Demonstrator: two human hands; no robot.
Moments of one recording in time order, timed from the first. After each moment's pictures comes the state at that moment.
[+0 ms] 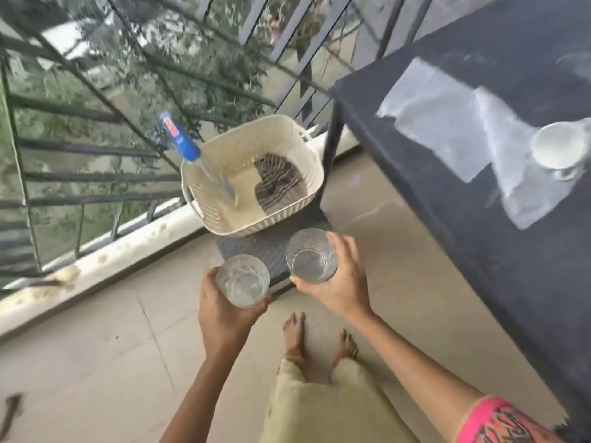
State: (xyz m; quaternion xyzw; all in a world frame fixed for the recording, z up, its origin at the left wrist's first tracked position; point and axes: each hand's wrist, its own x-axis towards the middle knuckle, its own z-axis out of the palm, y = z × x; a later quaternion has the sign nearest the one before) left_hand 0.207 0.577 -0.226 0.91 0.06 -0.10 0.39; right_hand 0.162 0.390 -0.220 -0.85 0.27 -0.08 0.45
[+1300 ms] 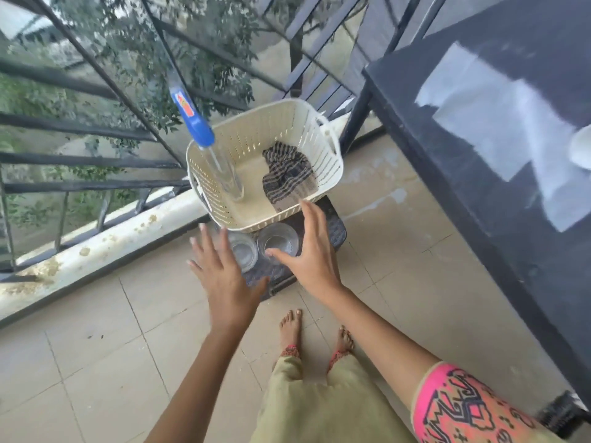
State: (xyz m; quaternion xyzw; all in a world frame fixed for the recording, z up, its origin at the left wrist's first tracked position) left_hand 0.254 0.585 -0.246 0.95 -0.09 -0.09 0.29; right_hand 0.234 0.441 -0.242 -0.87 0.21 -0.05 0.44
